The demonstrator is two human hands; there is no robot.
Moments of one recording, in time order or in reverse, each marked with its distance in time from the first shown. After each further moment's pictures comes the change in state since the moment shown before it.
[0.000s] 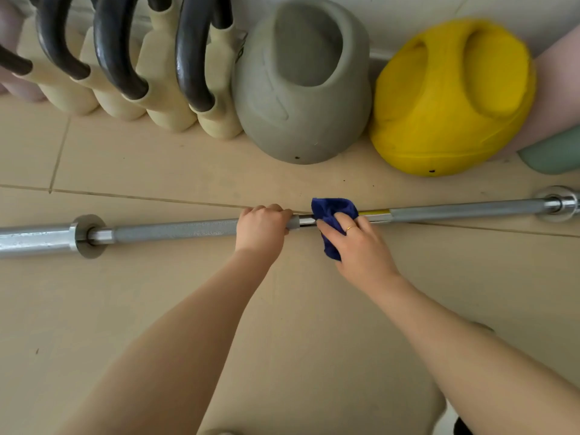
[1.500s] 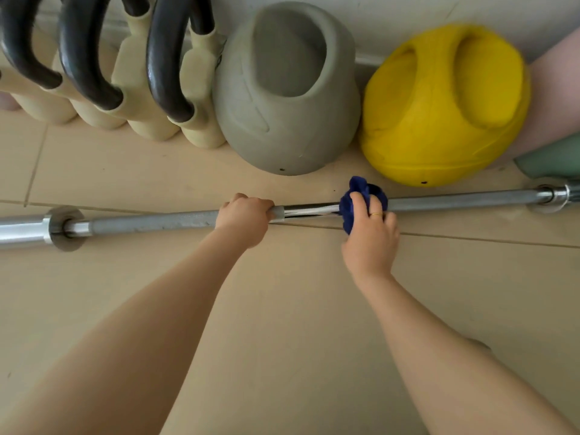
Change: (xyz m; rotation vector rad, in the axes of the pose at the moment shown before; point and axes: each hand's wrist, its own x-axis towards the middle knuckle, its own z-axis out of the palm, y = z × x) left_hand 0.041 -0.010 -0.023 -0.114 -0.253 -0.099; right_hand 0.029 0.022 0.008 0.050 0.012 0.697
